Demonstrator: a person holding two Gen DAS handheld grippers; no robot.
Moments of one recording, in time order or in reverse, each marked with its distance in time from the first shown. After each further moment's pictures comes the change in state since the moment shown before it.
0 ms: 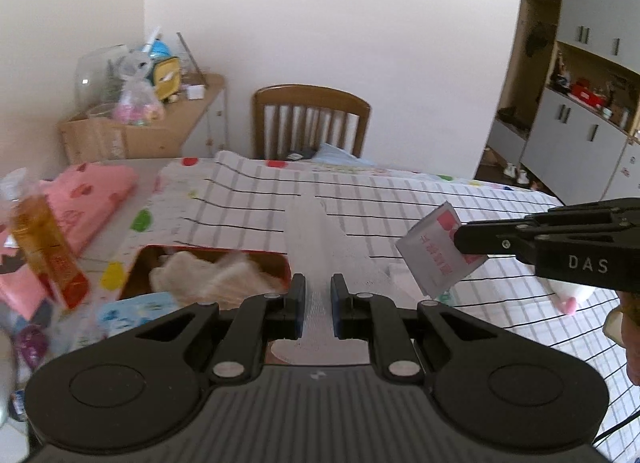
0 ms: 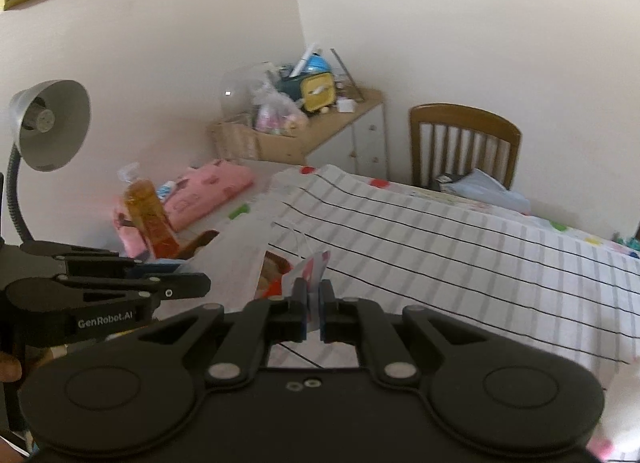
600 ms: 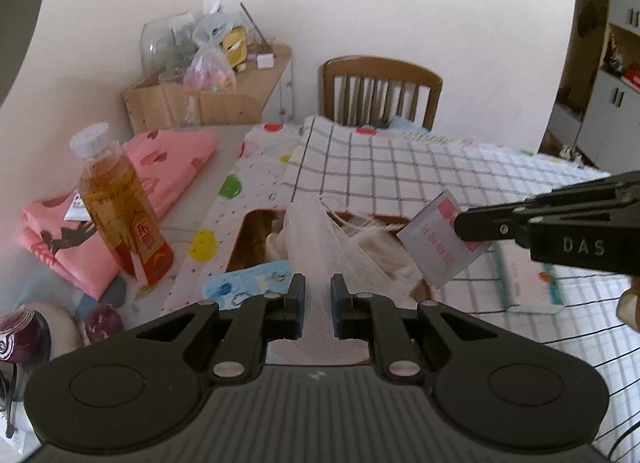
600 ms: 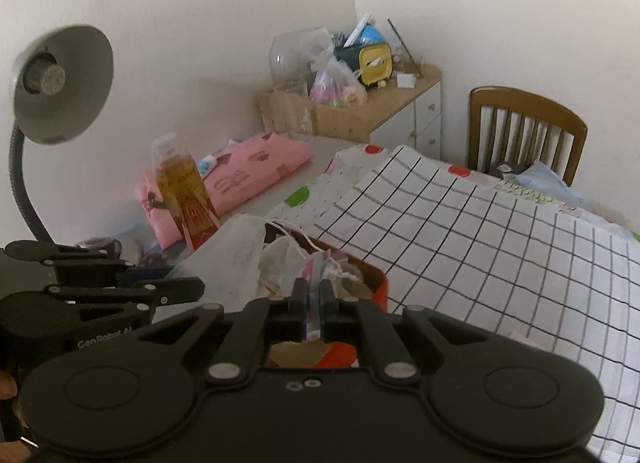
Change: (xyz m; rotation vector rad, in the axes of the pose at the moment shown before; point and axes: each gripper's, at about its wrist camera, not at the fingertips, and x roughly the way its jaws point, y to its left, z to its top) left arm 0.020 0.081 -0.016 -0.016 0.089 0.161; right arm 0.093 0.061 0.013 -0.039 0.096 0.079
